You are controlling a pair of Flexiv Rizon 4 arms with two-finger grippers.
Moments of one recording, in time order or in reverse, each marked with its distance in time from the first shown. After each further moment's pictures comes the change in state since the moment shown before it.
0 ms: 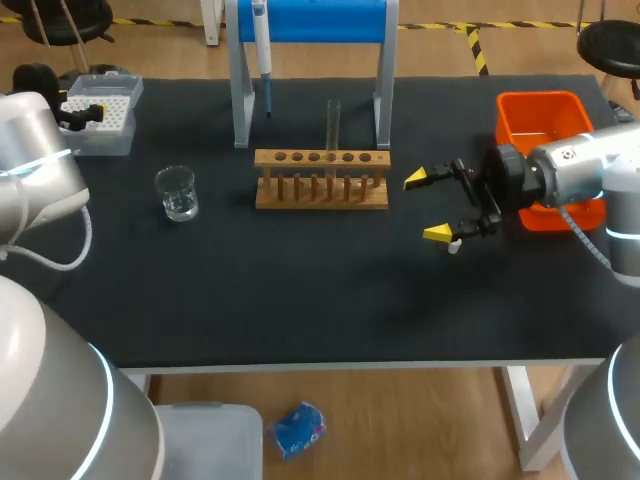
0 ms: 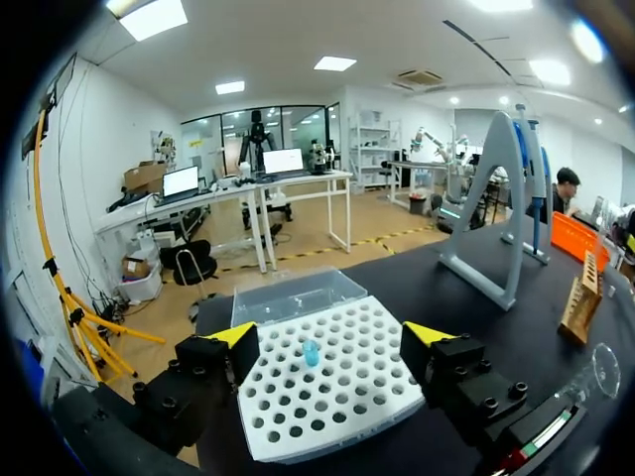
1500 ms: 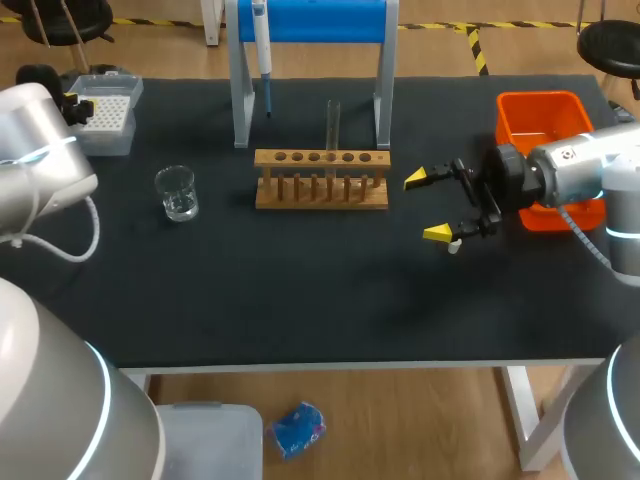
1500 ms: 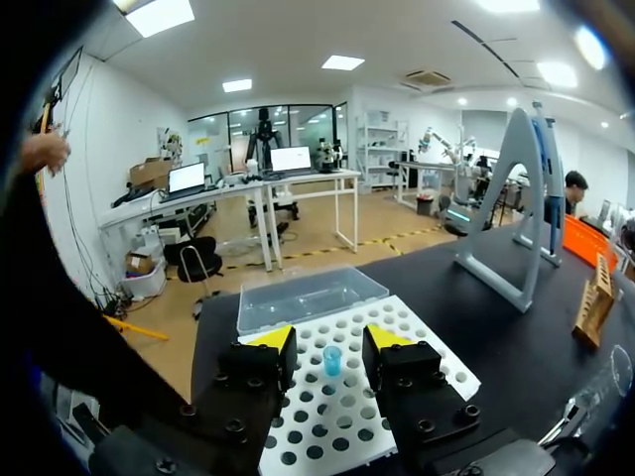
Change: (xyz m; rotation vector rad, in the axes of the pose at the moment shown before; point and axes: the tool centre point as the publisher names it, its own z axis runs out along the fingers) left arm -0.012 0.006 0.018 -0.002 -0.026 -0.018; right arm 0.000 0.000 0.000 0.000 0.001 0.000
